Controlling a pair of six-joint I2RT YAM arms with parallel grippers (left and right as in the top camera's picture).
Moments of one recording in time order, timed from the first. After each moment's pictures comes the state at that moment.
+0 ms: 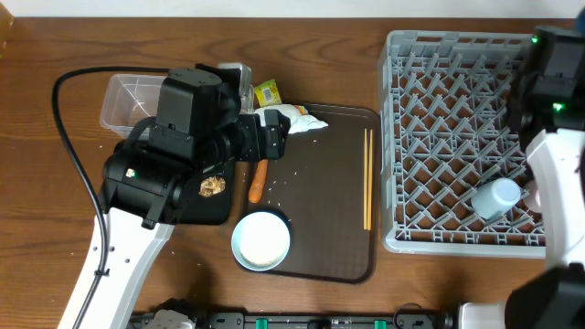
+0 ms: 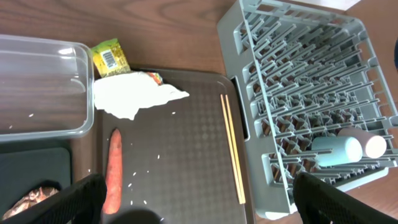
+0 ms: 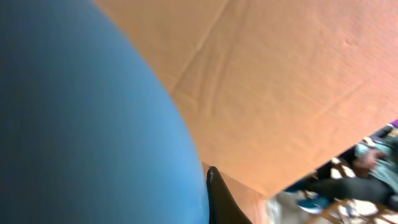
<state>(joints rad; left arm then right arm) -0.36 1.25 1.42 -0.93 0.23 -0.38 -0.16 1.58 1.38 -0.50 1.29 0.18</state>
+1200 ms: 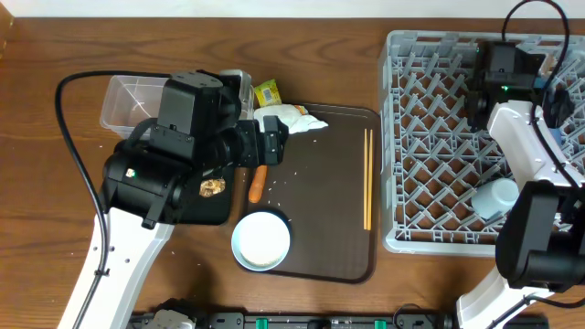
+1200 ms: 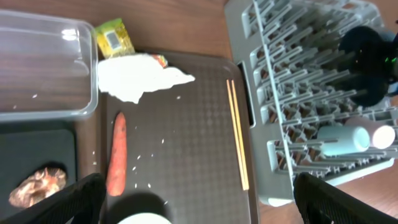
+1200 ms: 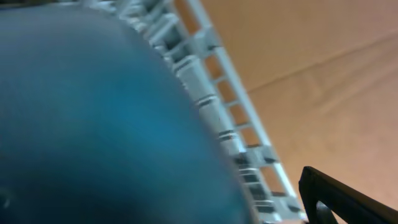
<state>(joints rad) -0.36 1.25 1.42 -1.00 0.23 -0.37 -0.07 1.86 1.38 -0.53 0.96 0.06</state>
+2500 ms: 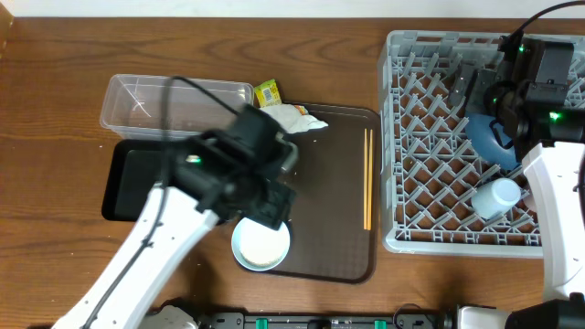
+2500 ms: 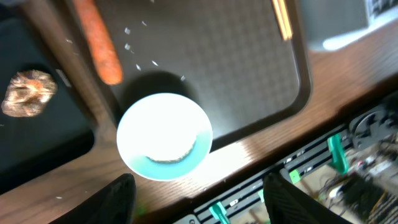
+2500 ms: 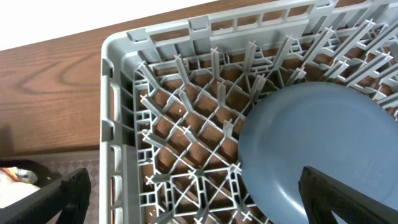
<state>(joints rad) -0.59 1.37 1.40 -1.40 0.18 -0.12 -0.07 1.48 1.38 -0.68 -0.01 0.18</state>
